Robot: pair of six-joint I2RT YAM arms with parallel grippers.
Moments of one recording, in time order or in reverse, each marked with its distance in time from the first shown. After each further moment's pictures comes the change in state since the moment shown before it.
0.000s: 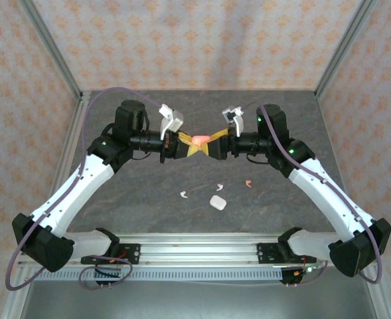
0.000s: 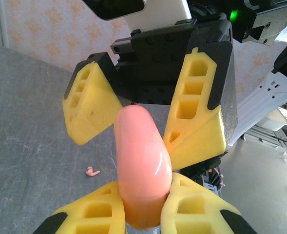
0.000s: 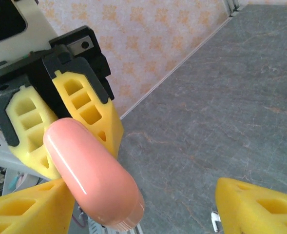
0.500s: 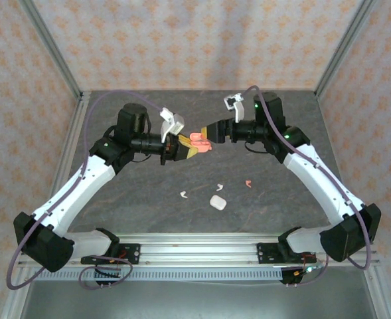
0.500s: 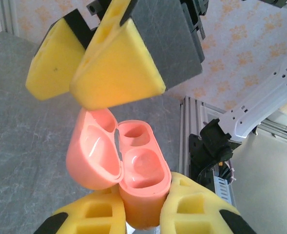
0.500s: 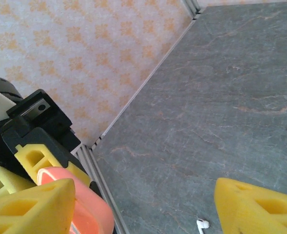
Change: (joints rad) left arm 0.002 0.000 -0.042 -0.011 -0.038 0.040; right arm -0.052 0.123 0.116 -0.044 0.065 0.076
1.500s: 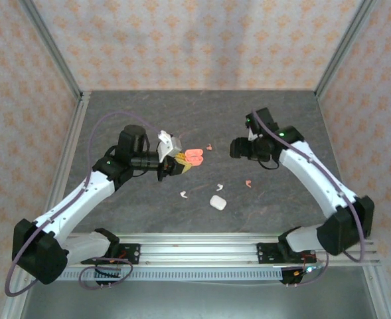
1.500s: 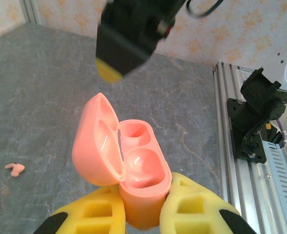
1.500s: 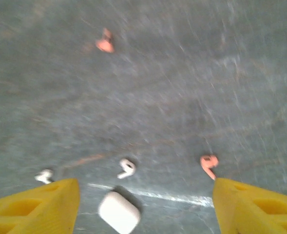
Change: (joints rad) left arm 0.010 -0.103 -0.308 0.164 -0.098 0.206; right arm -0.019 0.078 -0.048 -0.527 0.664 0.096
